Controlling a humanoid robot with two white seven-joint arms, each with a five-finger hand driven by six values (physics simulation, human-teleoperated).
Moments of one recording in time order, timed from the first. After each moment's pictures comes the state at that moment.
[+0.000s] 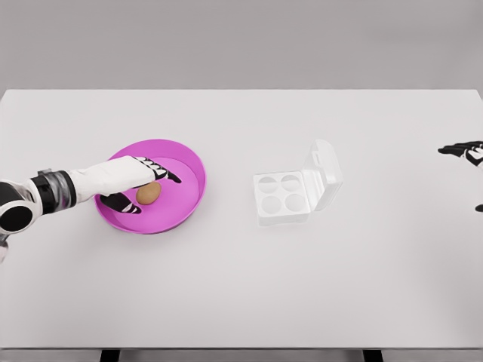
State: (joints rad) left arm -0.40 0.69 -0.48 -1.58 -0.46 -0.32 -0.61; right arm 0.02 -0.78 -0.28 -1.51 0.35 -0.61 0.61
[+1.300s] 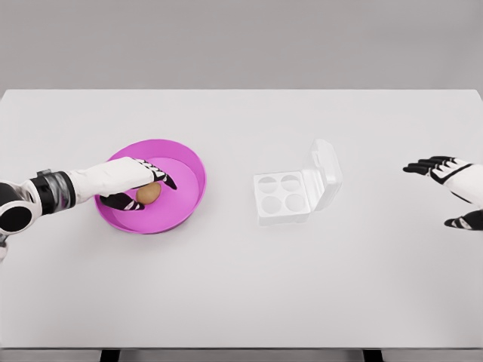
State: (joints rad) left arm -0.40 0.70 -0.48 -1.58 -0.45 -0.32 -0.61; right arm 0.09 -0.74 -0.24 -1.66 0.35 -0.61 0.61
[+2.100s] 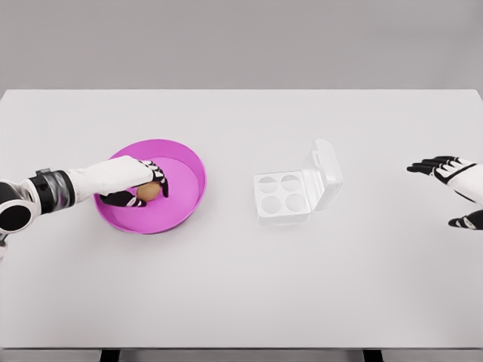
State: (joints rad) left arm -0.40 0.70 -0.48 -1.58 -0.45 -0.32 -0.61; right arm 0.09 -0.76 -0.24 -1.63 0.35 -0.61 0.61
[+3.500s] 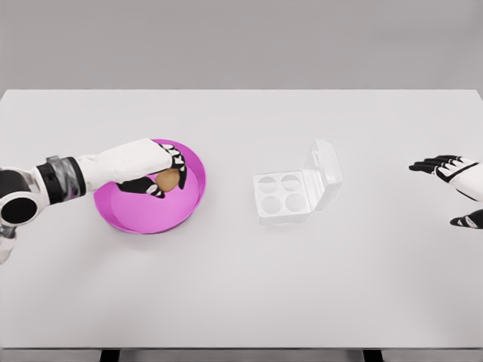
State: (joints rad) left arm -0.43 0.65 -0.46 -1.69 -0.40 -0.33 -0.61; right arm 0.08 -0.76 -0.24 -1.62 0.35 -0.61 0.61
